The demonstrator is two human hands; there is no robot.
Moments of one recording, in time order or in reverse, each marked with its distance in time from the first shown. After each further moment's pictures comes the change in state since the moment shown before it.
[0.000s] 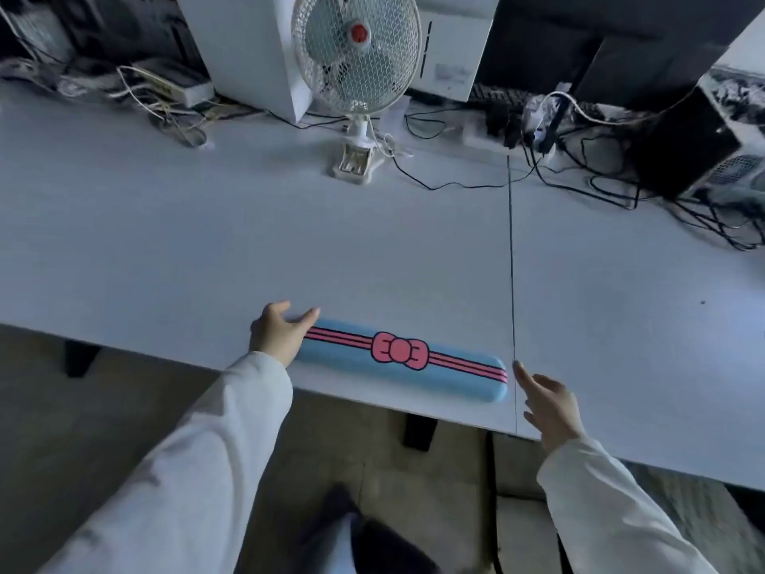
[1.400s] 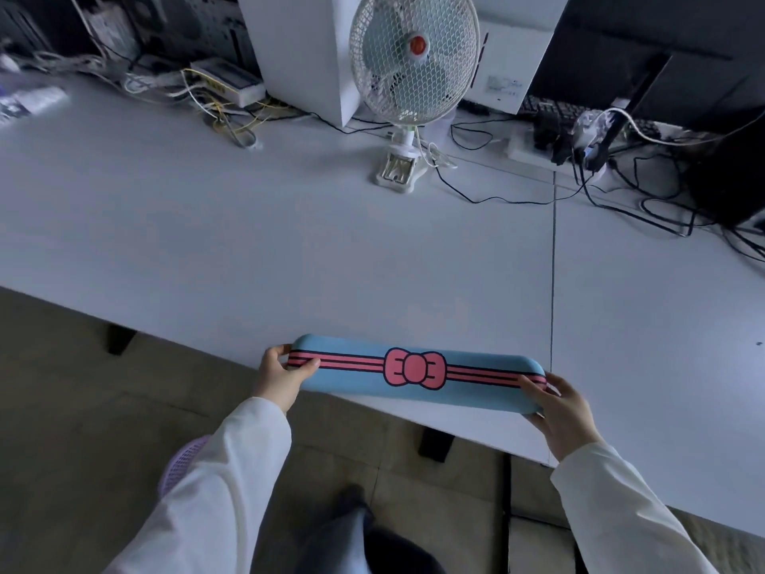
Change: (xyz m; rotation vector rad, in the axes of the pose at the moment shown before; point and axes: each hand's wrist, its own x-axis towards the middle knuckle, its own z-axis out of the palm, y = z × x) left_hand 0.004 -0.071 -0.021 -0.386 0.019 -0.180; right_hand -0.014 -0.044 0.034 0.333 -0.144 -0.021
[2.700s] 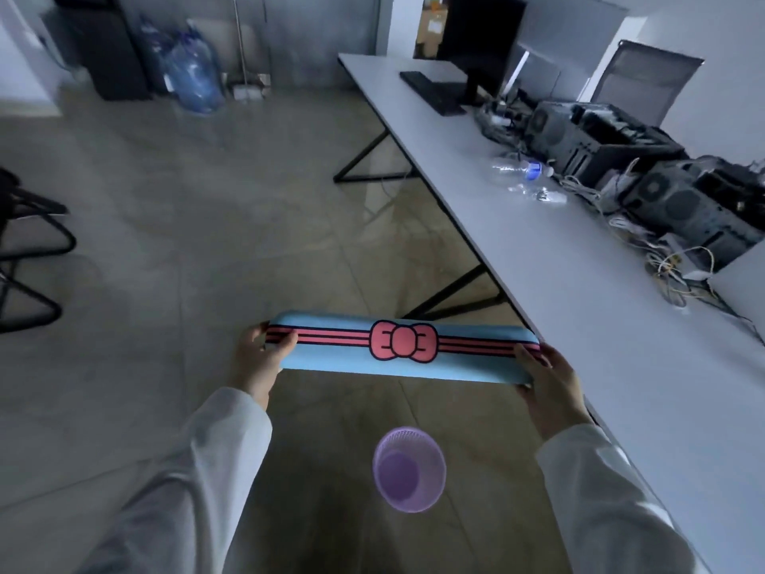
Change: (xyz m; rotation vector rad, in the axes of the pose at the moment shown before) left_hand -0.219 -0.230 -0.519 -0.786 0.821 0.212; right_hand -0.391 0.130 0.403 -0.277 -0.927 -0.291
